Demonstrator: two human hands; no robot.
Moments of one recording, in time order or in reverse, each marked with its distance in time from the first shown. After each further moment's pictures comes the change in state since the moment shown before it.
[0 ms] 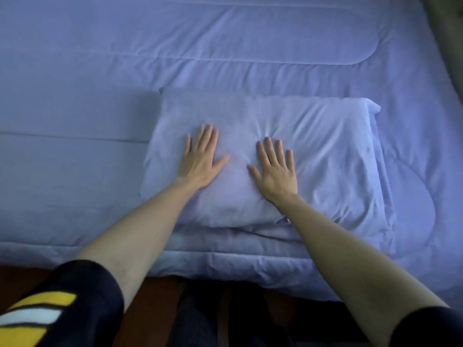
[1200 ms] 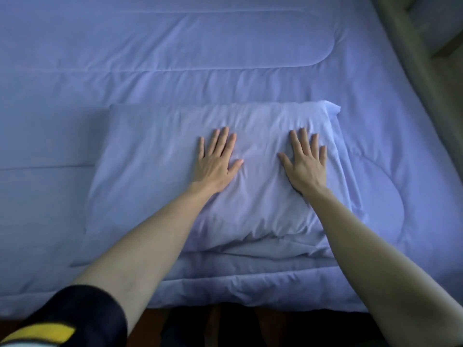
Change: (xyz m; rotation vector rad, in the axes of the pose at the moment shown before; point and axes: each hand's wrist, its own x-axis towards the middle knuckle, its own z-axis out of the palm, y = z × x) left_hand 0.061 0.105 0.045 0.060 -0.088 0.153; right_hand 0.014 0.157 -0.021 0.029 0.023 0.280
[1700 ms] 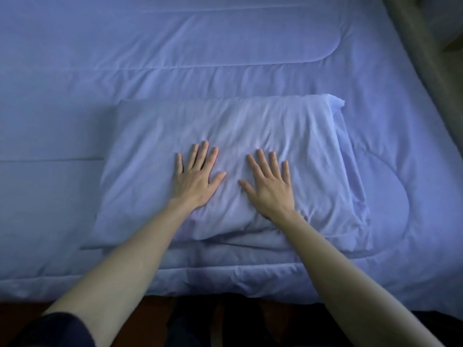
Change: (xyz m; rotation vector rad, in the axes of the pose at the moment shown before) left_hand -0.066 -0.032 0.003 0.056 -0.037 -0.129; right_hand -0.072 -0.069 0.029 -0.028 -0.077 -0.230
